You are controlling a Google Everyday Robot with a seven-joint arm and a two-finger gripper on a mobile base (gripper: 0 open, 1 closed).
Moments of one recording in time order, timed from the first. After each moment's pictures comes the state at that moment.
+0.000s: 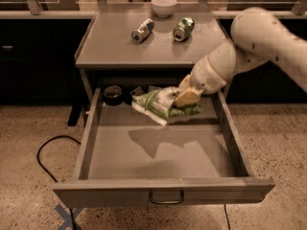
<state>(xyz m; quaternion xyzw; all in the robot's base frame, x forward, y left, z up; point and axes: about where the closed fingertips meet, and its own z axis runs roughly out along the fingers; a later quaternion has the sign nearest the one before) 0.576 -0.082 0.804 -0.61 0.72 0.23 0.24</state>
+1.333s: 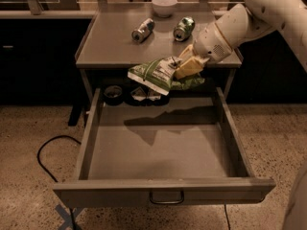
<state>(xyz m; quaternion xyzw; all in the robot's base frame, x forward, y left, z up) 0.612 -0.075 0.883 -0.63 0.67 0.27 0.28</state>
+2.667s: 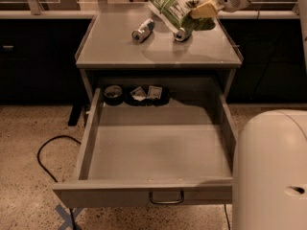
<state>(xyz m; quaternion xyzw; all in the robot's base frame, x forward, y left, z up) 0.749 -0.129 1.000 -0.57 0.66 0.14 0.47</state>
